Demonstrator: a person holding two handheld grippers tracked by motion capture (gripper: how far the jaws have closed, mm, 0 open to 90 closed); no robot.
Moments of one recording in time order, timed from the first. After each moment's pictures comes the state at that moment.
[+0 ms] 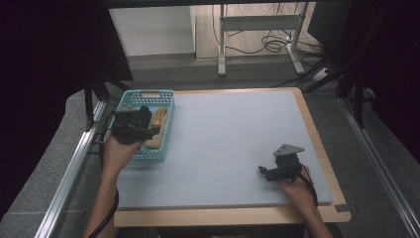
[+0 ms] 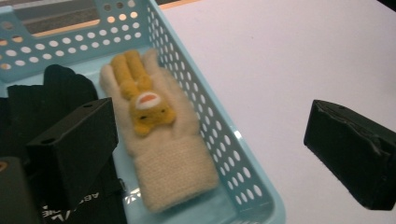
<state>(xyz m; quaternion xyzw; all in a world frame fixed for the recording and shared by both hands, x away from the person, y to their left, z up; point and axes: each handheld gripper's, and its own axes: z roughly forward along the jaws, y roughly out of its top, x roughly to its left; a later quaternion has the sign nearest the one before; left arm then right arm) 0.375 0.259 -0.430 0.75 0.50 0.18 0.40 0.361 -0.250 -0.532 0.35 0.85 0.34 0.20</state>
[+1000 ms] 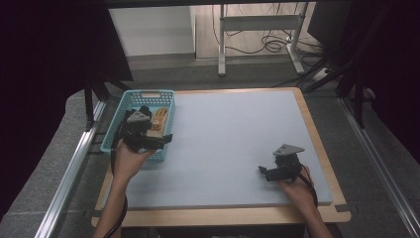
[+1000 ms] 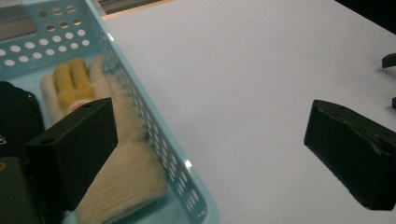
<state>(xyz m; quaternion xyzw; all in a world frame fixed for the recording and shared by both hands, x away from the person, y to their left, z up) 0.358 0.223 -0.437 0.76 0.46 0.17 0.42 0.361 -0.250 -0.532 0.35 0.85 0.34 0.20</state>
